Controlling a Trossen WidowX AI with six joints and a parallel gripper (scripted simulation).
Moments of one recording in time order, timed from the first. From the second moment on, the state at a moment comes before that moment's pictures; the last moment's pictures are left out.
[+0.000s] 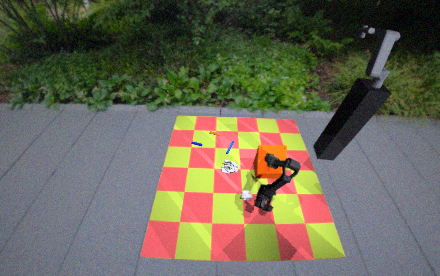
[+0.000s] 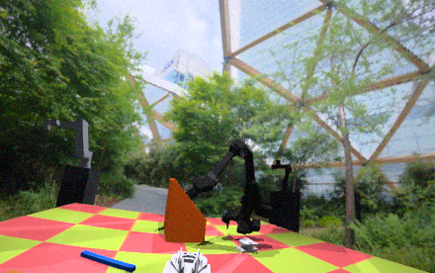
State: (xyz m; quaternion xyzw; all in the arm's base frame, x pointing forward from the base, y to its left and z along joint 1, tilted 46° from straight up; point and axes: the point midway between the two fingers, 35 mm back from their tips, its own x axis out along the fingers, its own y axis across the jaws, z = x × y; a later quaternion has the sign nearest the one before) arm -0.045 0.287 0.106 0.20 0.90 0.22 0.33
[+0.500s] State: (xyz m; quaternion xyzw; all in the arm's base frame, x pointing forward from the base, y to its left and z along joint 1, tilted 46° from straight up) arm 0.010 0.286 0.115 0.31 0.88 0.11 0.35
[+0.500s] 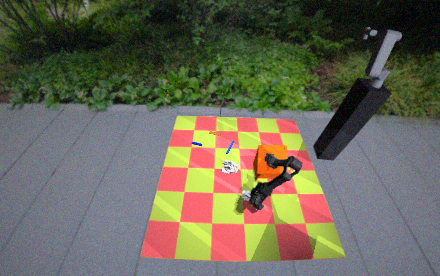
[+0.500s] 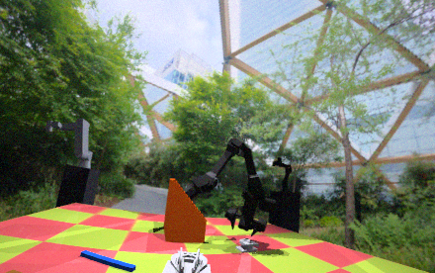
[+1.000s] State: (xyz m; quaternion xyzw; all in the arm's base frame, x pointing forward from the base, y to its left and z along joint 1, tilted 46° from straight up) arm 0.062 0.273 0.123 0.41 0.84 -0.01 0.36
